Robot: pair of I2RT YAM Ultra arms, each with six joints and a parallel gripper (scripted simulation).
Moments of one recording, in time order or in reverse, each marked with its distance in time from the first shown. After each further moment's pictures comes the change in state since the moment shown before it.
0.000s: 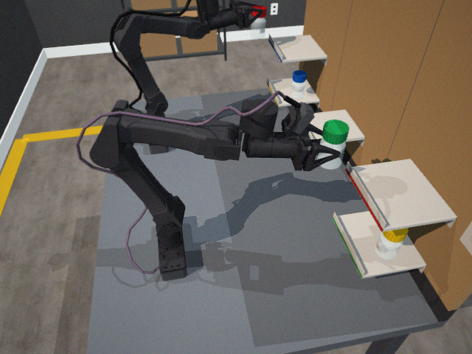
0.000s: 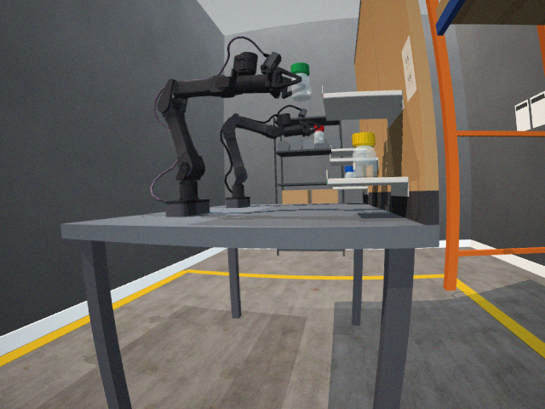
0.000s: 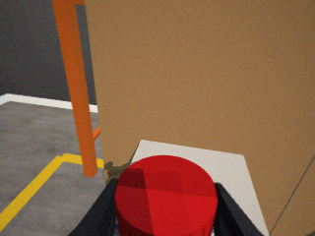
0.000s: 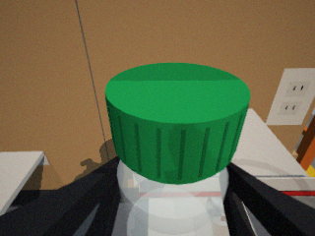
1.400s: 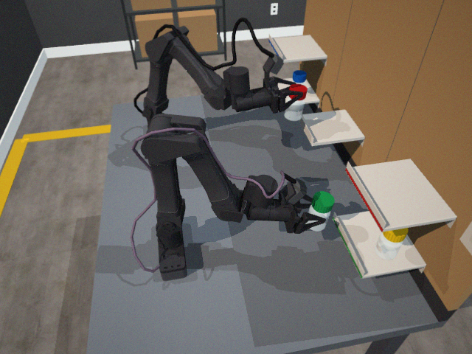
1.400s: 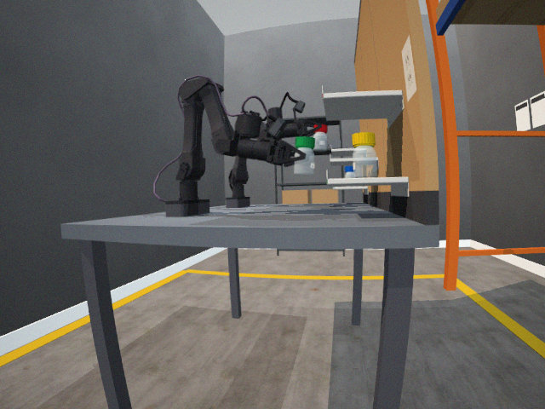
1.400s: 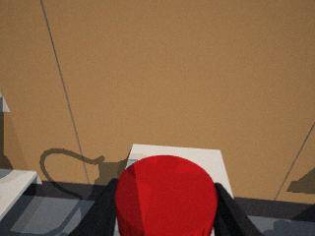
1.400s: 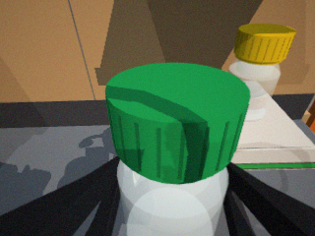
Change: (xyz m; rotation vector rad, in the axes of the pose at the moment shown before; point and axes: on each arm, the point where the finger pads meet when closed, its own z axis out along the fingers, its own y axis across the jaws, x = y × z) left arm 0.100 -0.410 -0.049 0.092 0.039 0.031; right arm 0.220 -0.006 0.030 0.002 0.085 0.009
